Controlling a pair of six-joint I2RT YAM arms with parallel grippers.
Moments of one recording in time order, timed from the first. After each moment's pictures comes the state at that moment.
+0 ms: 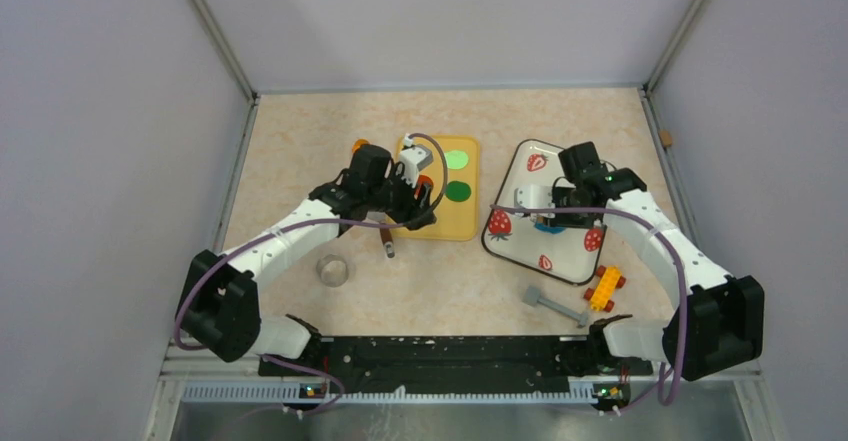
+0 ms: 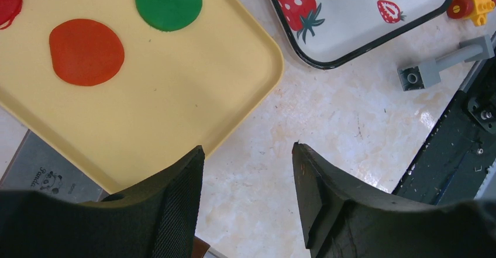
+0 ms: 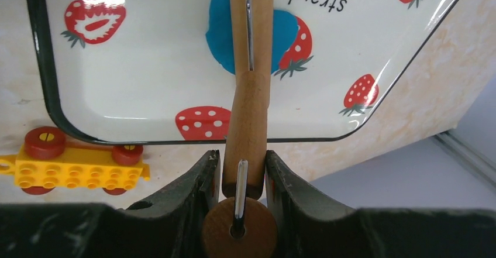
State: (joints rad) left arm -0.55 1.38 0.96 -0.27 0.43 -0.02; right arm 0.29 1.27 1.02 -0.95 0.03 -1.23
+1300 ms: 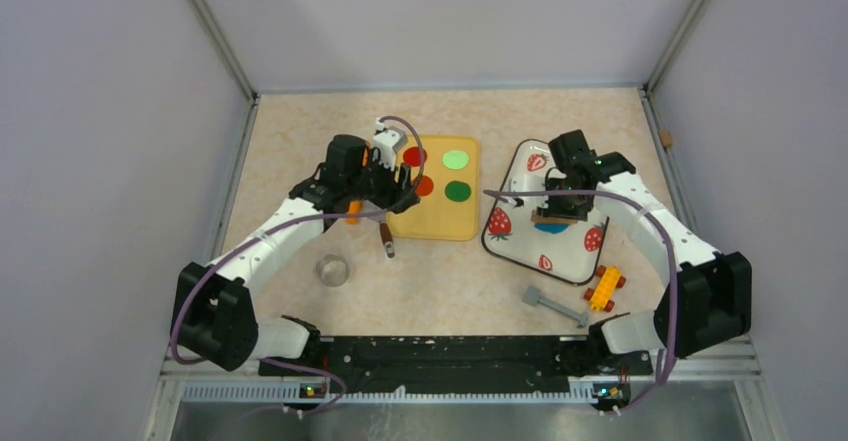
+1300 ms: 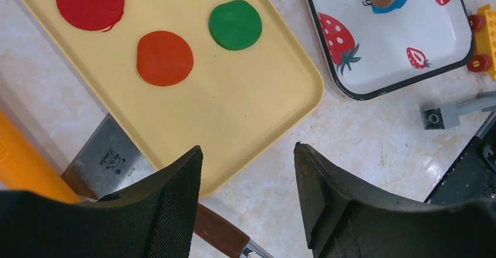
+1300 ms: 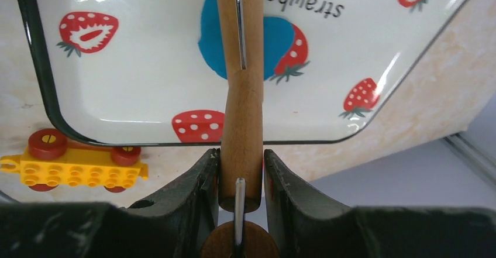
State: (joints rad) left arm -0.42 1.33 0.96 -0.24 0.41 -0.05; right arm 0.33 1.36 1.14 -0.99 0.07 -1.17
